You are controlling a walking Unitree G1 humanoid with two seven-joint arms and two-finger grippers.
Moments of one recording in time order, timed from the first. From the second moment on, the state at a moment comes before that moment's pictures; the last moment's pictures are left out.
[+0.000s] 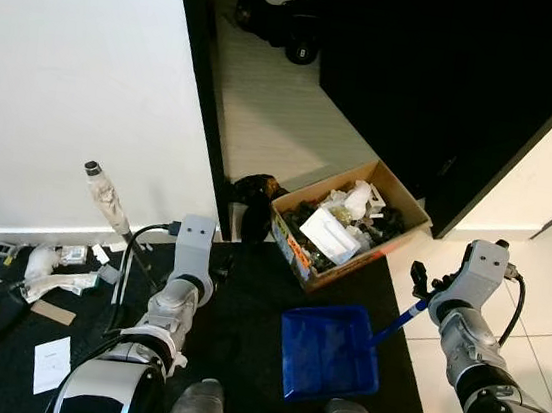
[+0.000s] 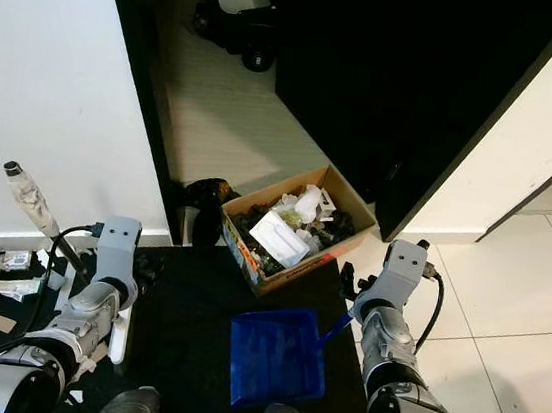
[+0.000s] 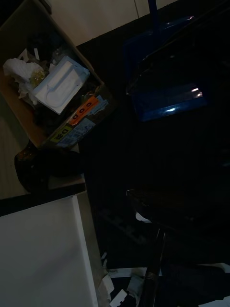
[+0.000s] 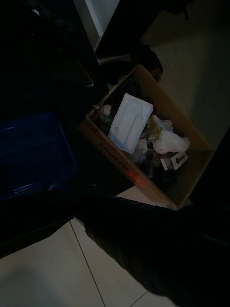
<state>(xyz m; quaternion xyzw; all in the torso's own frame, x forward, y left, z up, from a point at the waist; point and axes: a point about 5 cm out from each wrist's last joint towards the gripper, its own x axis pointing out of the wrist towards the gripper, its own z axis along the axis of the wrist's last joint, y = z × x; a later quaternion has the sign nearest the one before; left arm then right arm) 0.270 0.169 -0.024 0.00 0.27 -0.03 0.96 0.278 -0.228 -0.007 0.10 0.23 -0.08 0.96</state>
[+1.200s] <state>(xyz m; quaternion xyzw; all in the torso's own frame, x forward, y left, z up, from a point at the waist) 0.265 0.202 -0.009 0.07 0.19 -0.06 0.98 0.277 -0.165 -0.016 0.08 0.25 0.07 0.96</state>
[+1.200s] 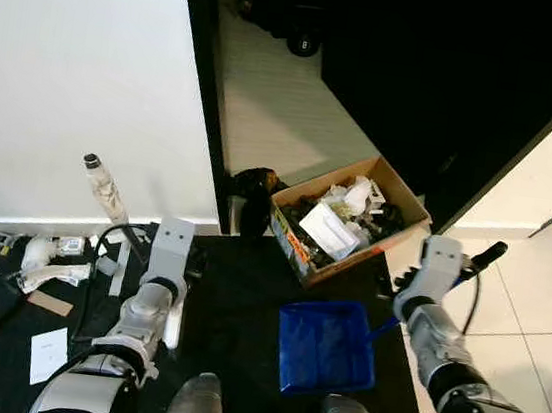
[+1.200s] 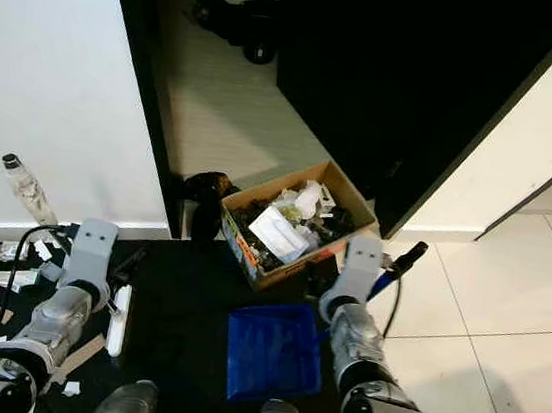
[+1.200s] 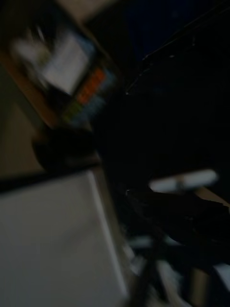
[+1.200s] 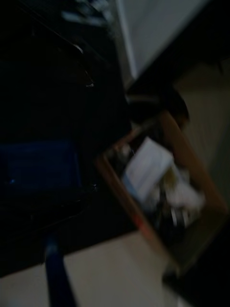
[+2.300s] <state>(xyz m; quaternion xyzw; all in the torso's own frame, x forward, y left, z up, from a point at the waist) 0.213 0.243 0.044 0.20 0.06 0.03 0.98 0.265 -0.189 -0.015 0.04 0.22 0.07 0.97</state>
